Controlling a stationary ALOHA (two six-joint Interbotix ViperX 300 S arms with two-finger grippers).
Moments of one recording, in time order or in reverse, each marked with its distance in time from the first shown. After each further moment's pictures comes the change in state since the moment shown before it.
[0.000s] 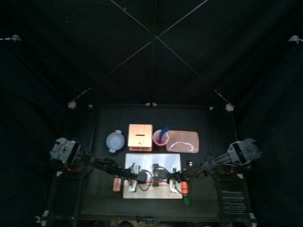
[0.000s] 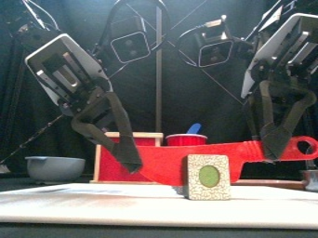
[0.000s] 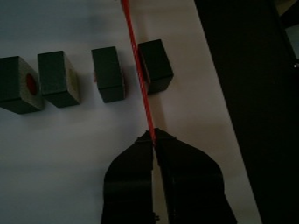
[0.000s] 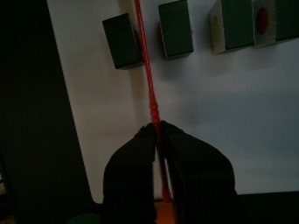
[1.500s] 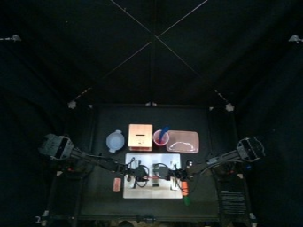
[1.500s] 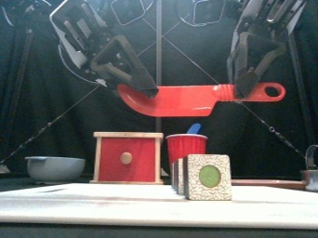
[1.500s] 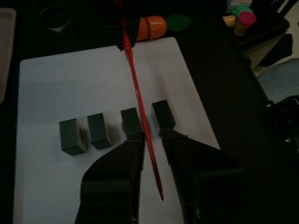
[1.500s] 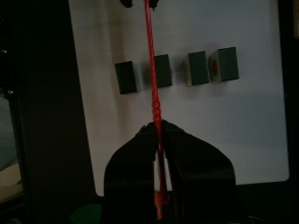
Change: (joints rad) left arm 0.054 -0.172 0.002 0.103 0.002 0.005; right arm -0.002 -0.141 -0.078 -0.091 0.132 0.005
